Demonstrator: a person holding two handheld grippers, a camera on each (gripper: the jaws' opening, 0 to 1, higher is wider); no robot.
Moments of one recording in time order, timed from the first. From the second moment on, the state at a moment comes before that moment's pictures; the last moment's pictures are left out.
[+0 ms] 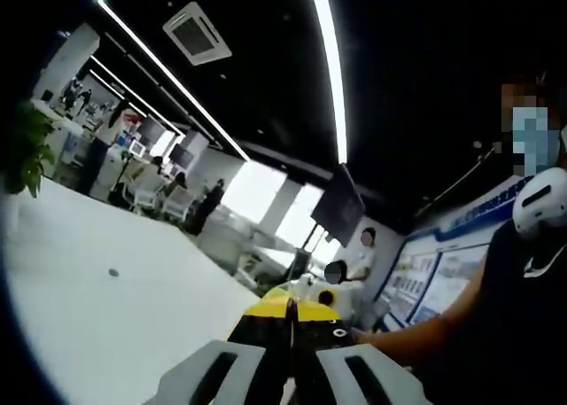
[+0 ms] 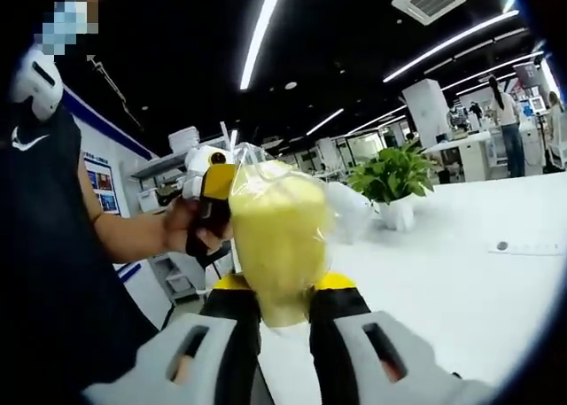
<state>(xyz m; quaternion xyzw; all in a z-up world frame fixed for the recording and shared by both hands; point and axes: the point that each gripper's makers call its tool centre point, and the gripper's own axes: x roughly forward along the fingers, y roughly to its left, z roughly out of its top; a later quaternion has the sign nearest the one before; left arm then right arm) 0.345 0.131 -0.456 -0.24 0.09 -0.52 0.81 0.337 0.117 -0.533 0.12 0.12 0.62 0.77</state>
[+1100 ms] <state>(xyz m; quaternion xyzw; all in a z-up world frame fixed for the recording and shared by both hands) 0.334 0.145 -0.457 -0.19 0.07 -0.53 0.82 0.317 0.126 -0.529 0.08 0.18 0.65 0.74</state>
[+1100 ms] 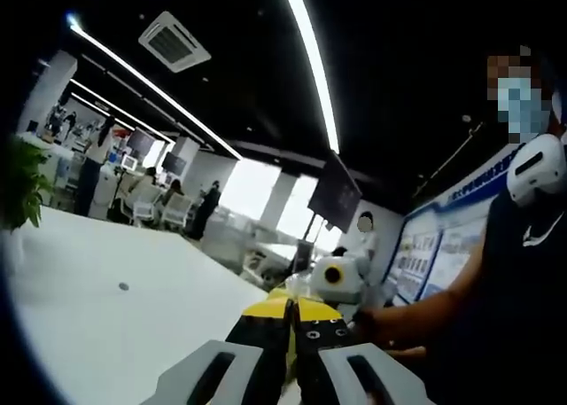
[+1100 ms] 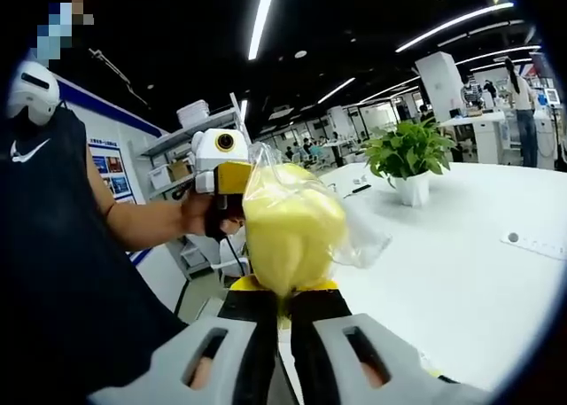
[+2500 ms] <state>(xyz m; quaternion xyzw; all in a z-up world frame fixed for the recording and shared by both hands) 0.344 0.143 -0.505 -0.19 0.13 -0.50 0.83 0.322 0.121 -0.573 0.07 0.21 0.64 0.74</state>
